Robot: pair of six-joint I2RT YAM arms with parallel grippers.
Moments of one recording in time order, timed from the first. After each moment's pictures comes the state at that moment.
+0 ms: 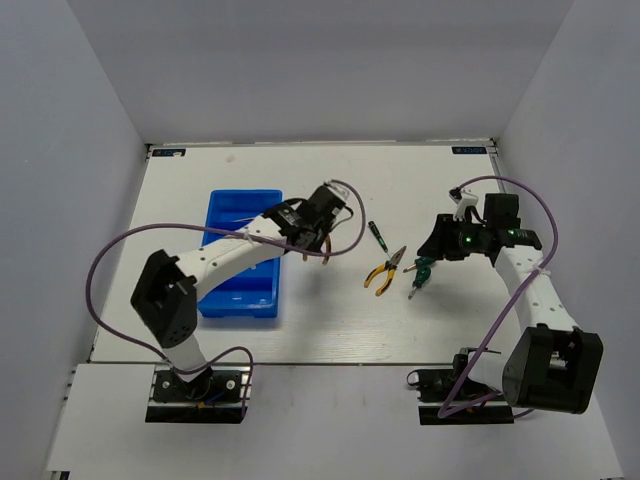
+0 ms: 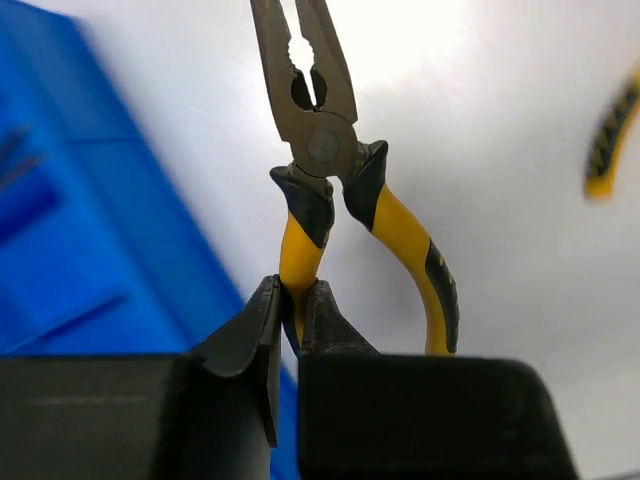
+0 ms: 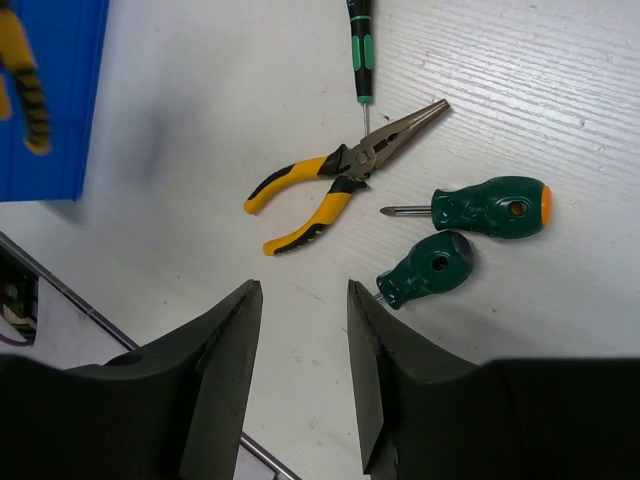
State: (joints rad) left arm -0.86 1.73 1.40 -0.70 -0.32 -0.17; right arm -0.06 1.21 0.88 -0.63 -0.67 -0.06
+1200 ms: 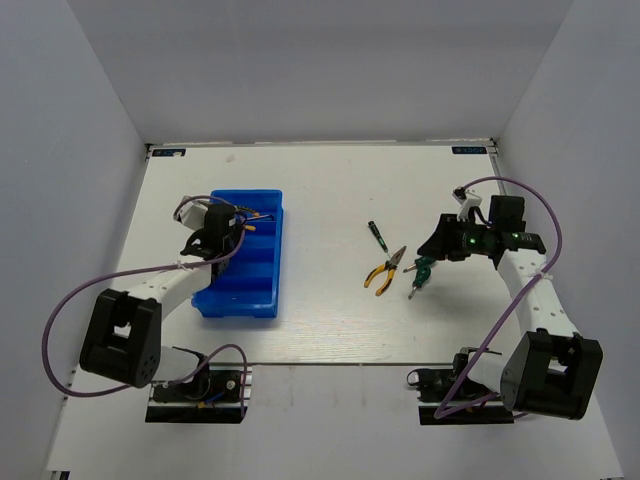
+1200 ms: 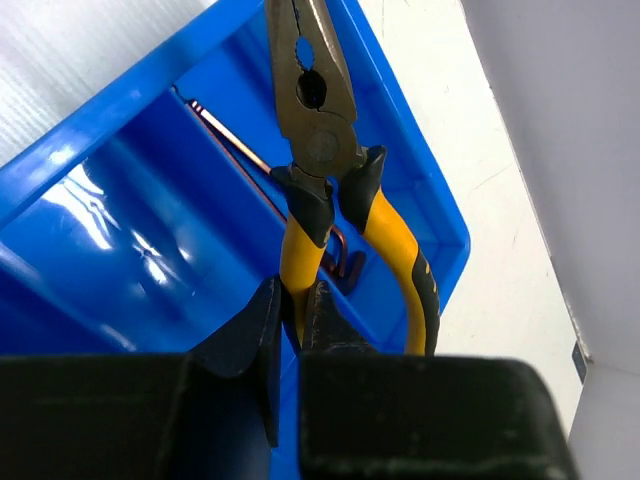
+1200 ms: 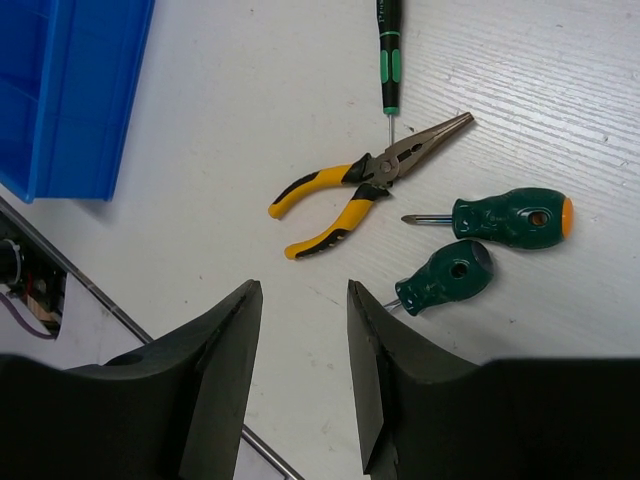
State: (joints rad) left arm -0.30 1.35 0.68 0.09 -0.44 -1.13; right arm -0.09 1.17 0.87 -0.61 -0.76 -0.06
